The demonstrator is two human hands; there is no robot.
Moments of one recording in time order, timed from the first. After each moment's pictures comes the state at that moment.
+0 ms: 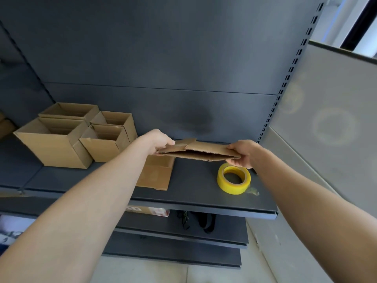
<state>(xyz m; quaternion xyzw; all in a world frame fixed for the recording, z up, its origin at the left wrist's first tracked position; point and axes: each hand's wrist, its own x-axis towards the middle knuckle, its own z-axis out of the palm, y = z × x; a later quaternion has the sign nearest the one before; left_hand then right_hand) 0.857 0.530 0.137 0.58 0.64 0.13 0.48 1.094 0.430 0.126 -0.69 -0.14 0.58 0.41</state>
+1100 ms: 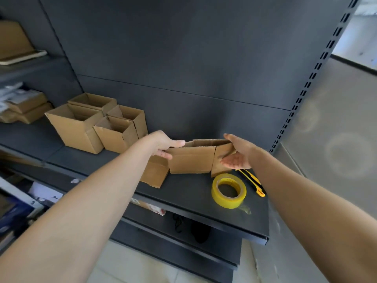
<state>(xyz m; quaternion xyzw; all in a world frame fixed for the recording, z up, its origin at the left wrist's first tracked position) 0.887 0.505 0.144 0.54 0.69 0.15 0.45 1.137 0.468 0.128 -0.68 -0.24 0.62 0.32</state>
